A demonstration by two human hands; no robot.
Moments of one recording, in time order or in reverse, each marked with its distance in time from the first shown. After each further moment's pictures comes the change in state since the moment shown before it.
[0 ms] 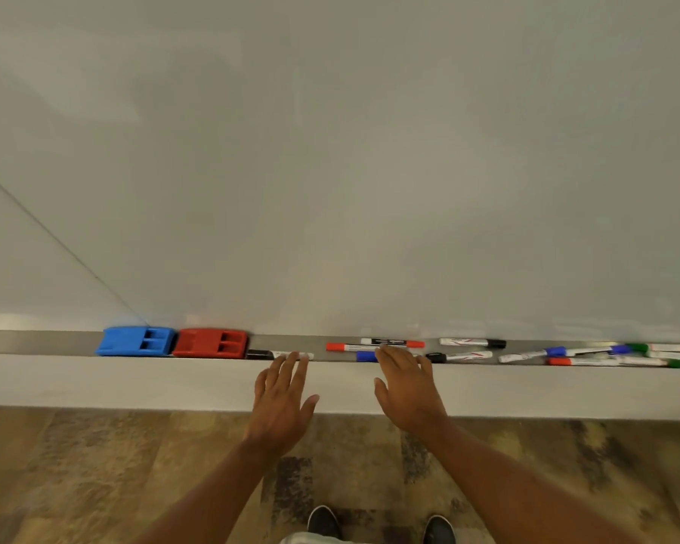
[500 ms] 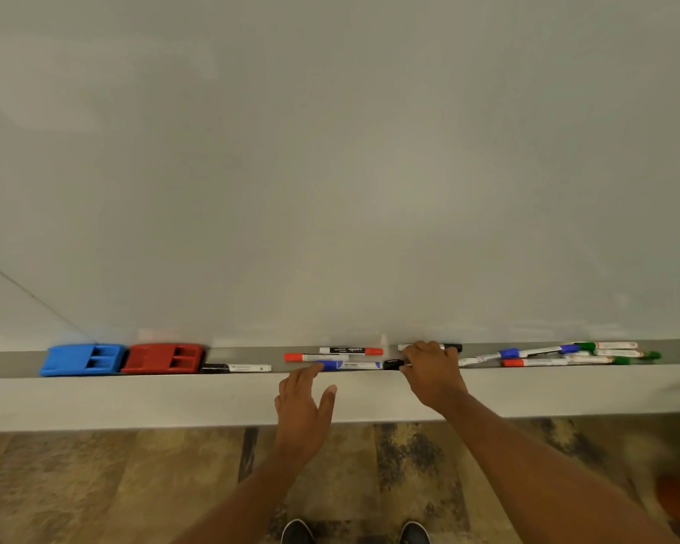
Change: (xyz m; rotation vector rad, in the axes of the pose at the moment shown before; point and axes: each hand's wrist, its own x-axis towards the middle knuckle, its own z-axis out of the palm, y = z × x) left_hand 0.015 0.134 -0.001 -0.608 0.109 -0.202; right_hand 0.003 0.120 -0.052 -0.198 -0.033 0.140
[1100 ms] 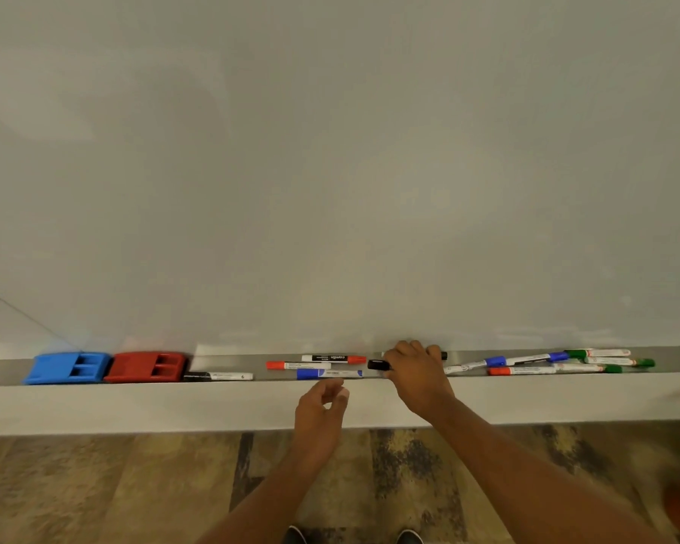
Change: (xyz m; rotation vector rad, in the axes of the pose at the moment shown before) left_hand -0.008 0.064 0.038 -0.362 -0.048 -0.209; right_hand 0.005 0.015 -0.009 0.000 0.067 -0.149
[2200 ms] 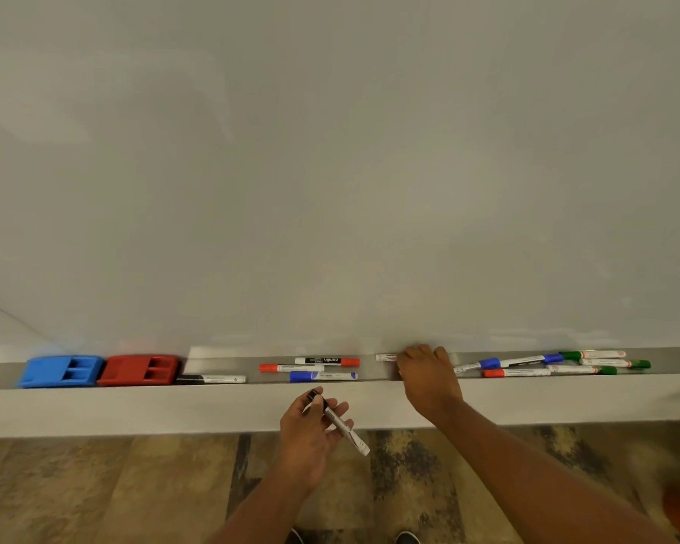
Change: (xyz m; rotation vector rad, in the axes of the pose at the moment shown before) left_hand -0.003 -0.013 0.005 -0.877 0.037 -0.430; right_hand -0.007 0.030 0.002 -0.131 -0.008 0.033
